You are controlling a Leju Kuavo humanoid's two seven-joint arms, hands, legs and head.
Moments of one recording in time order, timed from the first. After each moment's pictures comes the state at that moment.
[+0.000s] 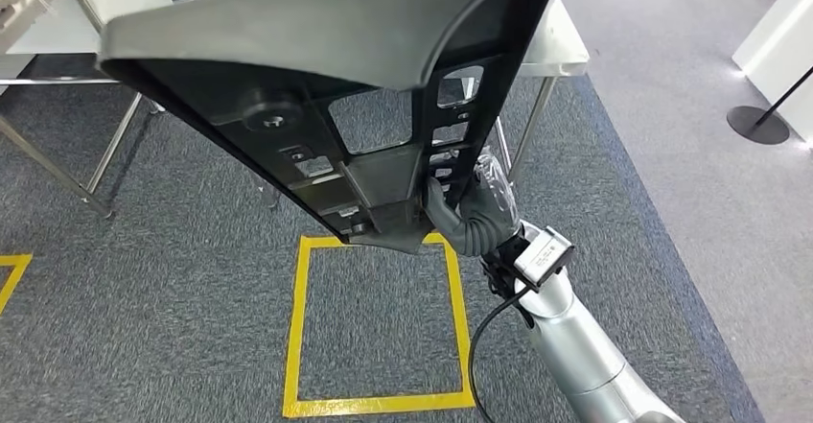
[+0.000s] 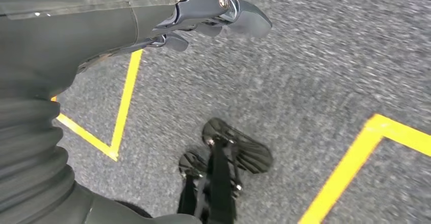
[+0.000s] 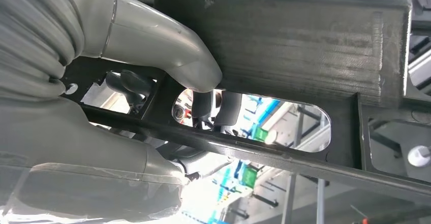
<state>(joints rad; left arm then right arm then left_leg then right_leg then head) -0.02 0.06 0.08 -0.19 0.44 0.16 -0.31 -0.51 -0.01 0.50 -1.51 0.12 -0.04 -0.59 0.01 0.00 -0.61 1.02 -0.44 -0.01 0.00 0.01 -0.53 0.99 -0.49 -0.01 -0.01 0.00</state>
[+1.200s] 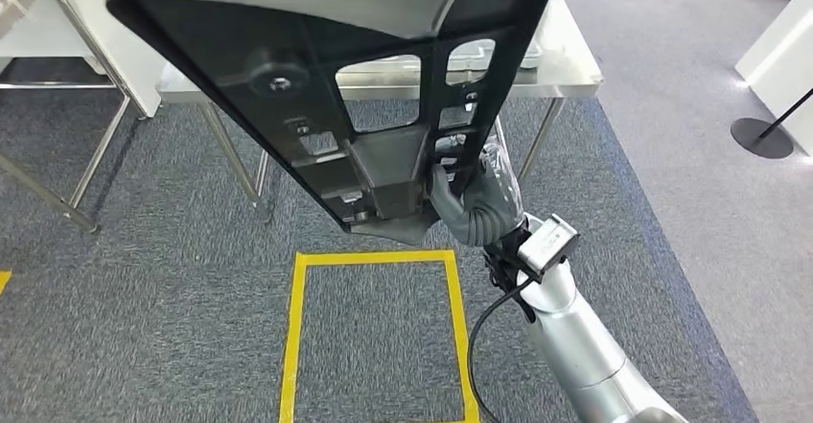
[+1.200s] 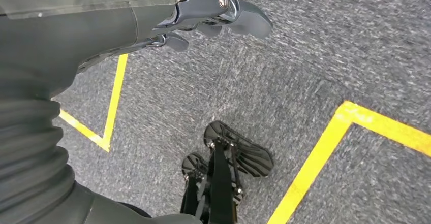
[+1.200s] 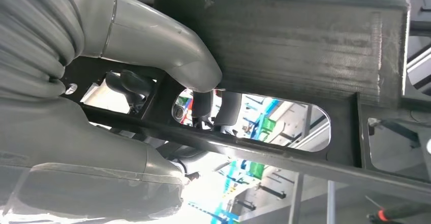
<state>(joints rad) -0.02 0.05 0.08 -0.19 0.43 0.17 -0.31 -0.51 -0.01 0.48 -1.53 0.11 -0.06 -0.57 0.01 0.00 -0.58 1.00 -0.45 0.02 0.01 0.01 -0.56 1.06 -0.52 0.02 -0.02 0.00</state>
